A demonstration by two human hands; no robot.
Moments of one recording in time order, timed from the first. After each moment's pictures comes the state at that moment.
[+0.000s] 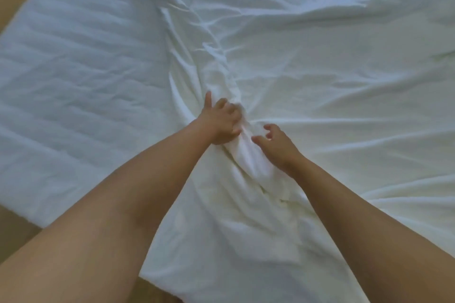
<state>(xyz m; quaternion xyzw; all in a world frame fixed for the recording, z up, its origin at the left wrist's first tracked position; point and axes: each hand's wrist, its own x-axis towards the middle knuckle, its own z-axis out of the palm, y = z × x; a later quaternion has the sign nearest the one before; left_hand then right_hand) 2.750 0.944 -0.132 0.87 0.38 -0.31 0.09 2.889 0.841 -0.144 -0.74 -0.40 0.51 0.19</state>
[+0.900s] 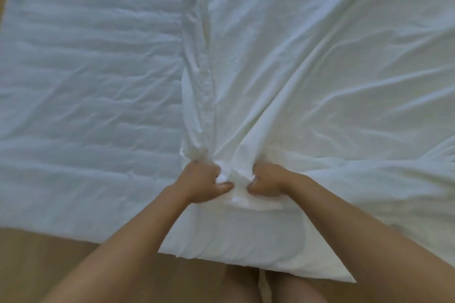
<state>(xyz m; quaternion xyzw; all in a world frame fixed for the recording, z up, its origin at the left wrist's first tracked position) 2.481 0.926 -0.144 0.84 0.35 -0.27 0.31 2.664 0.852 -0.150 -0.65 -0.51 0.57 -0.09</state>
